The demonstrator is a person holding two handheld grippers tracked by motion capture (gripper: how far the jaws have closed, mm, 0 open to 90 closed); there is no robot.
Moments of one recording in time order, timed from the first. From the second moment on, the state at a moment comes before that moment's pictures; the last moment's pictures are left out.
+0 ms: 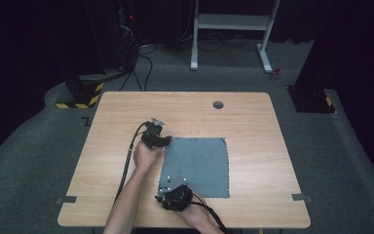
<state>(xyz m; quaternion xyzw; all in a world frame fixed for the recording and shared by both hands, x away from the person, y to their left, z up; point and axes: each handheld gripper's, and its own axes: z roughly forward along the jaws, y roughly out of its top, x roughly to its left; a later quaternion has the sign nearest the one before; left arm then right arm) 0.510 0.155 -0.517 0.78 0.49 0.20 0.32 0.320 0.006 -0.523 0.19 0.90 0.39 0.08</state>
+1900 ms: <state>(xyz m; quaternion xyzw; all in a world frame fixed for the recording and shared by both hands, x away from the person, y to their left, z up) 0.503 0.213 -0.474 0.78 0.49 0.15 0.35 0.316 0.024 -0.491 0.17 0.89 0.41 0.11</state>
